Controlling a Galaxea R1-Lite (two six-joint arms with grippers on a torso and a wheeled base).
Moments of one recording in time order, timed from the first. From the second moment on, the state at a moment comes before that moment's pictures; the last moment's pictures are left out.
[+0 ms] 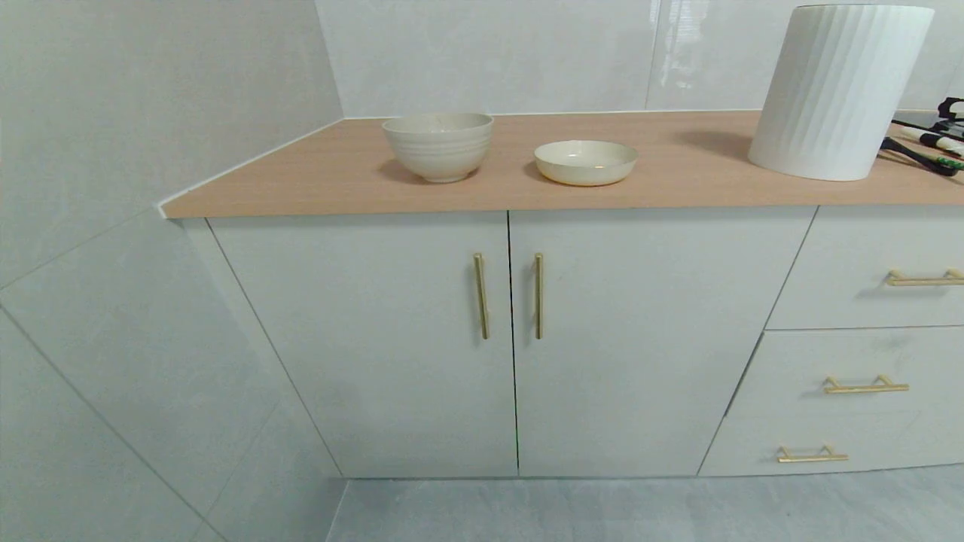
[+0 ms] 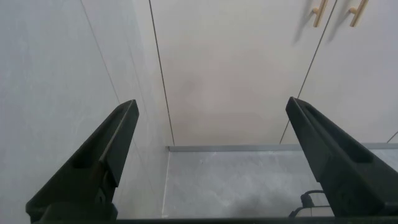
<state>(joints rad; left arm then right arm) 0.00 0.00 0.00 0.00 -0.02 0.00 0.00 0.00 0.00 0.00 -0.02 -0.01</state>
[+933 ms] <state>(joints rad) 0.00 0.00 0.00 0.00 -0.02 0.00 0.16 0.64 -0.45 -0.01 0.18 0.01</state>
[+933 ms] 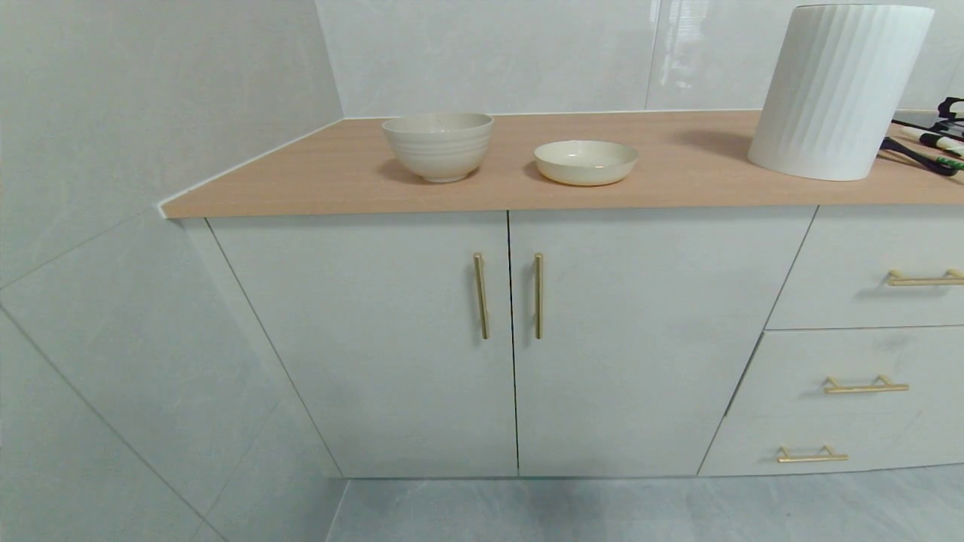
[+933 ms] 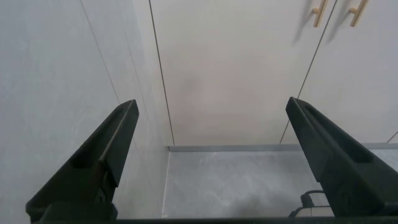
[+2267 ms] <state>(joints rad) 0.00 0.00 0.00 0.00 -0.02 0.00 0.58 2.09 -1.23 -0.62 0.18 0.26</state>
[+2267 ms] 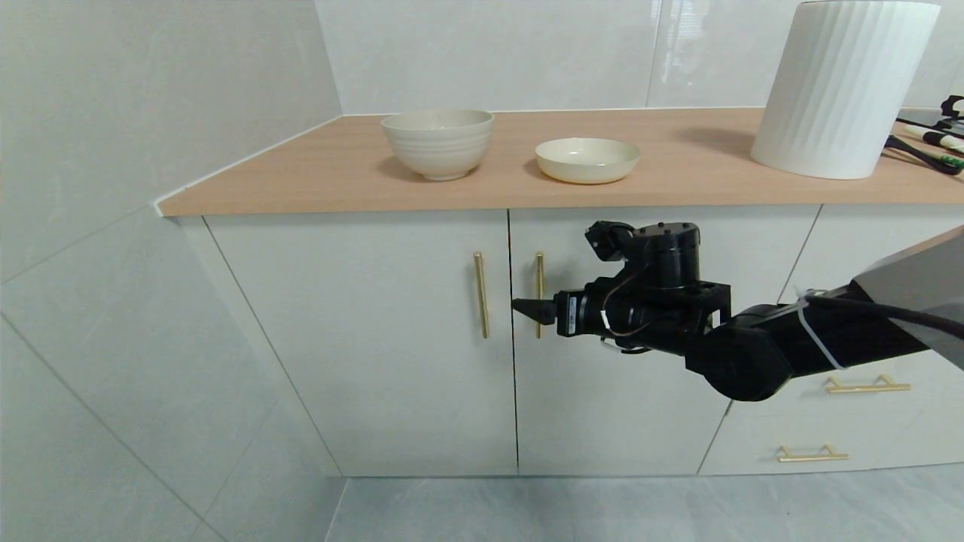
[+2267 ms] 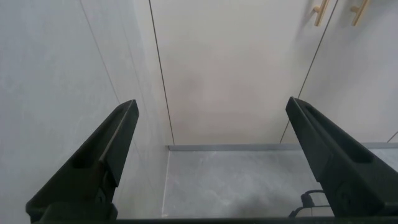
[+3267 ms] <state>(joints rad) 0.00 0.00 0.00 0.00 -0.02 0.00 0.64 2.20 -1.29 -0.79 0.13 0.38</state>
